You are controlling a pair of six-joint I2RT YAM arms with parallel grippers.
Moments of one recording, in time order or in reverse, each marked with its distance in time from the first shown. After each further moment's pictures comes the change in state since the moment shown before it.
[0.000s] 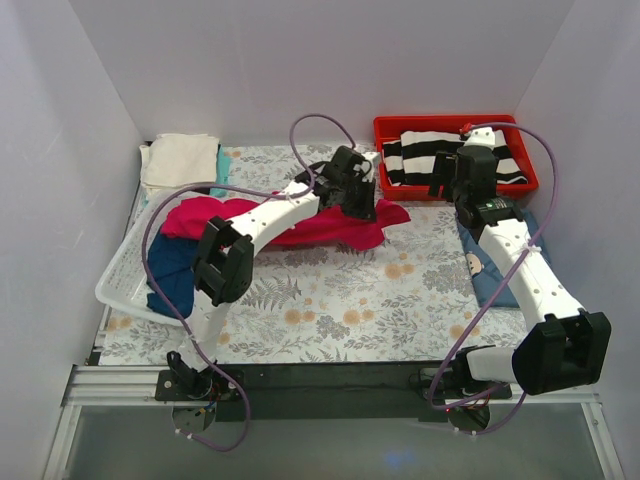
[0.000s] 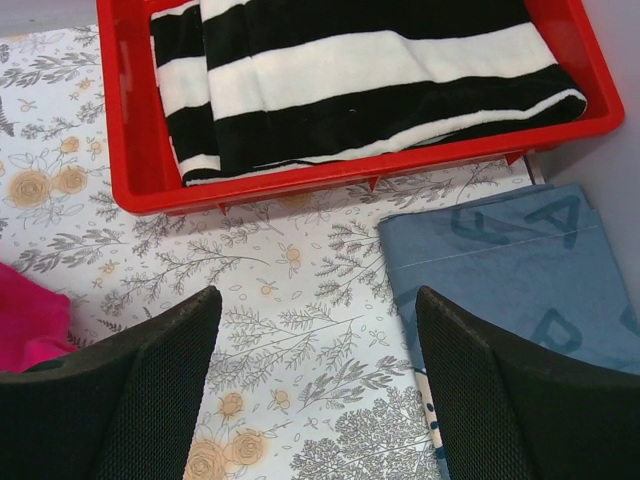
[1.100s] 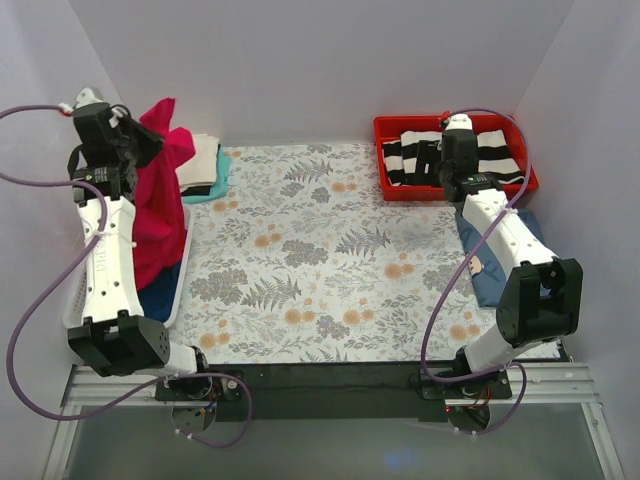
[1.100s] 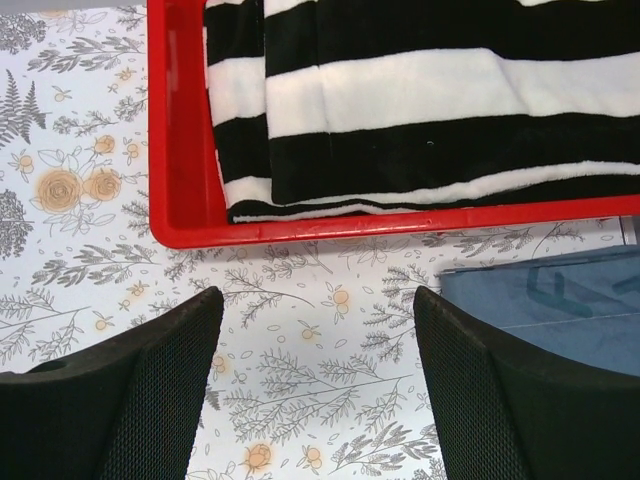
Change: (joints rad) left arm 0.949 -0.735 -0.231 -0.093 -0.222 -0.230; right arm -0.013 0.267 0.148 0.064 -0.127 -0.026
